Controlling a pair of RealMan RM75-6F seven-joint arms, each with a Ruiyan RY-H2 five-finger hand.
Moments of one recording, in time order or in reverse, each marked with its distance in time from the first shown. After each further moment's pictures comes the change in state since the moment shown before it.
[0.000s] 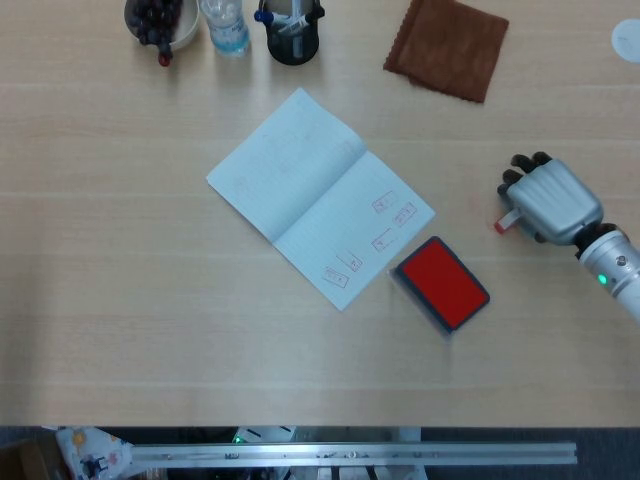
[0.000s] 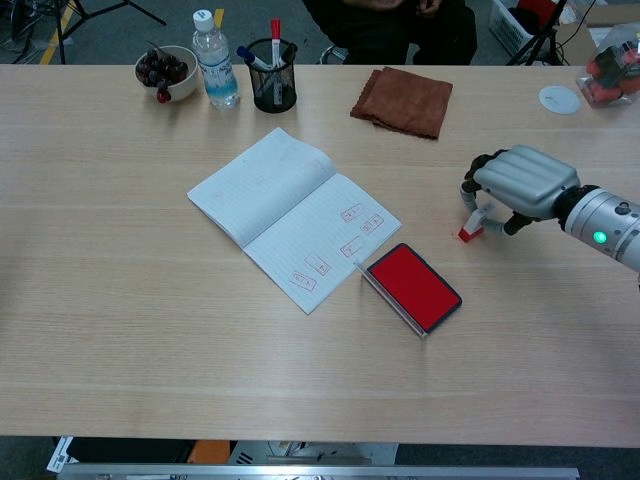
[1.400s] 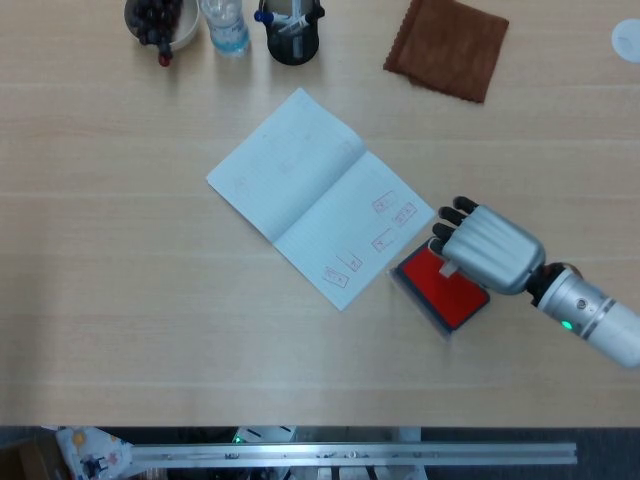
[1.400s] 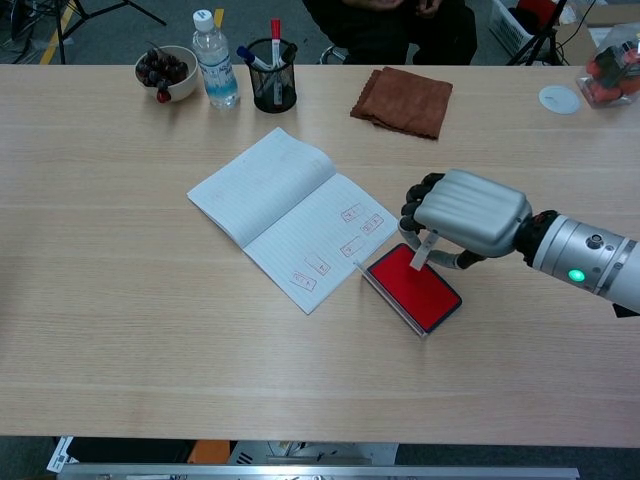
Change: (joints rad) left arm 0.012 0.023 0.009 -0.030 0.032 0.028 -0.013; right arm 0.035 0.048 -0.054 -0.249 -0.203 0.066 -0.113
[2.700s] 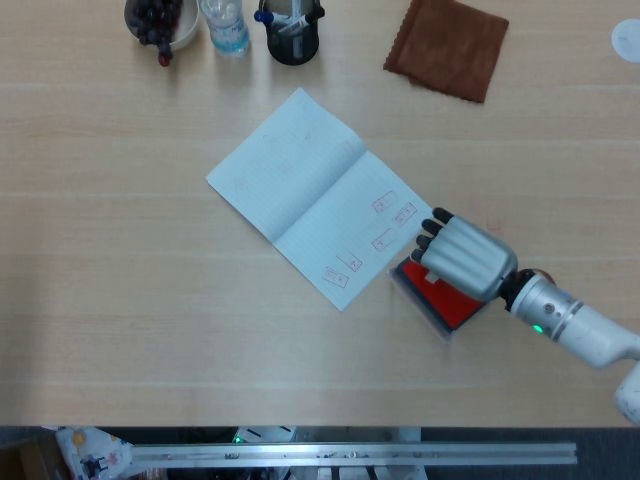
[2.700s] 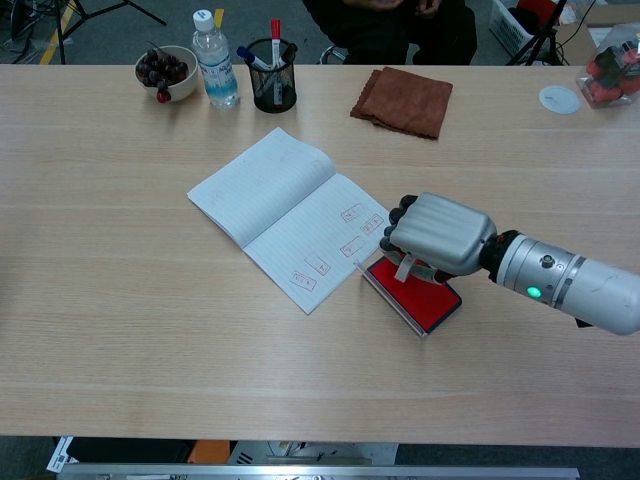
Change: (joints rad) left arm 0.004 -0.013 0.000 0.039 -0.013 -0.011 -0.028; right arm 0.018 -0.128 -0.010 0.111 0.028 -0.048 -0.065
